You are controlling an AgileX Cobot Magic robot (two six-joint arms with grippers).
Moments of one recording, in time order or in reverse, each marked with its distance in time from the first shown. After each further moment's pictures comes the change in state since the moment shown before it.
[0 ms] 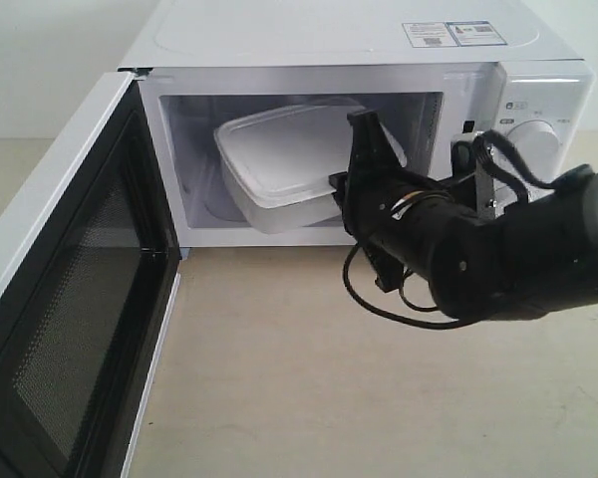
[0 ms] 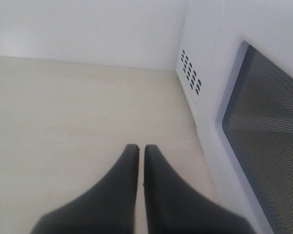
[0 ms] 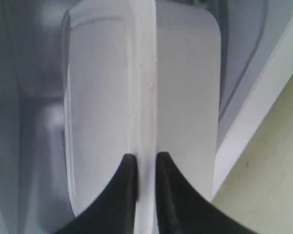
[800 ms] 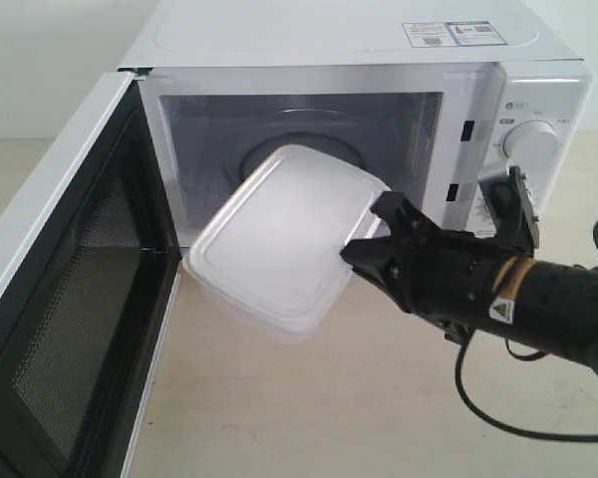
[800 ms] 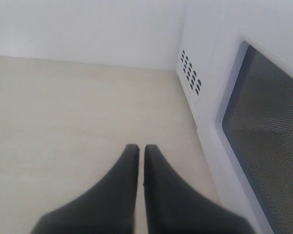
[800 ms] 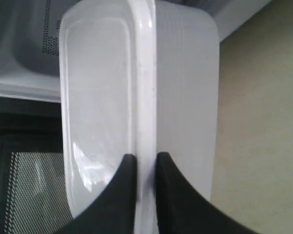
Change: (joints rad) left arm 0.000 0.000 0.000 0.000 0.000 0.000; right arm -0.196 -0.177 0.313 -0.945 -0.106 0.296
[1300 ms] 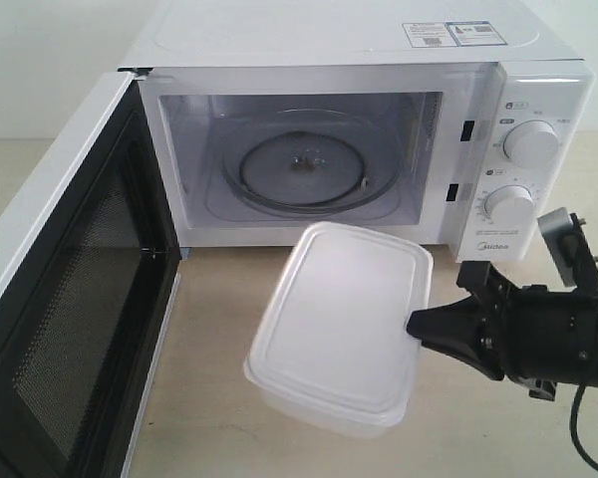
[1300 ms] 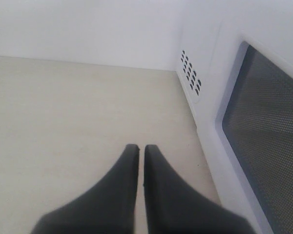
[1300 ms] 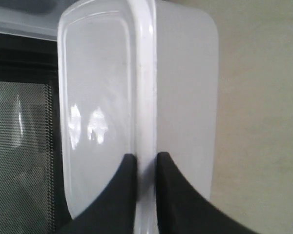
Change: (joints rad) left arm 0.000 0.000 0.000 0.000 0.000 0.000; right arm -0.398 -0.002 0.140 -0.723 -0.172 0.209
